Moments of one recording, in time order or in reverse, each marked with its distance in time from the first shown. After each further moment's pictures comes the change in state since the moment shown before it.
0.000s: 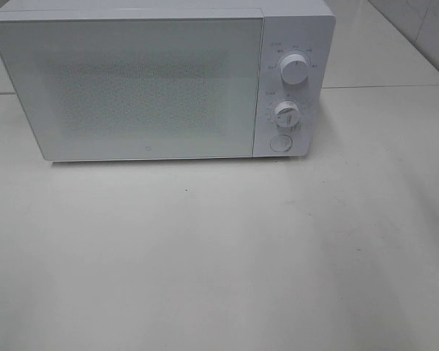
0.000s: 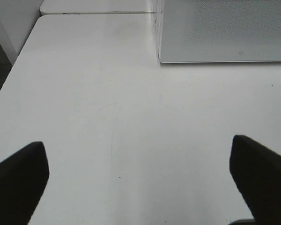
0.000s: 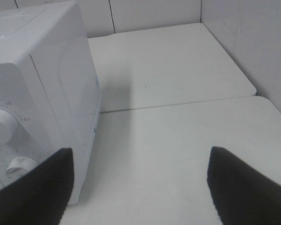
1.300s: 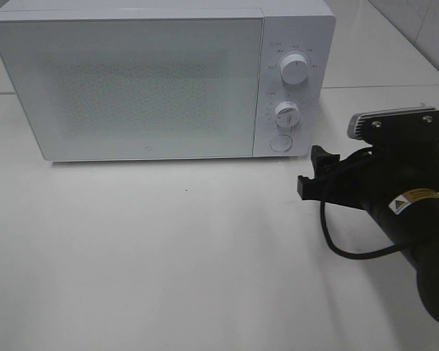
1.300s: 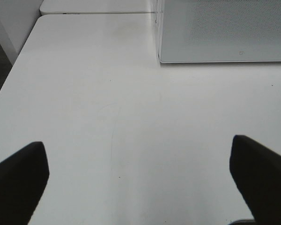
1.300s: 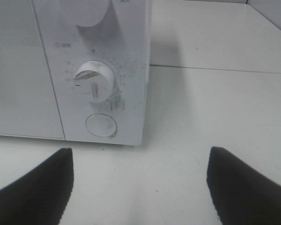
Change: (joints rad) left arm 0.000 0.000 0.000 0.000 0.000 0.000; right arm 0.698 0.690 0.027 0.691 -0.730 -0.342
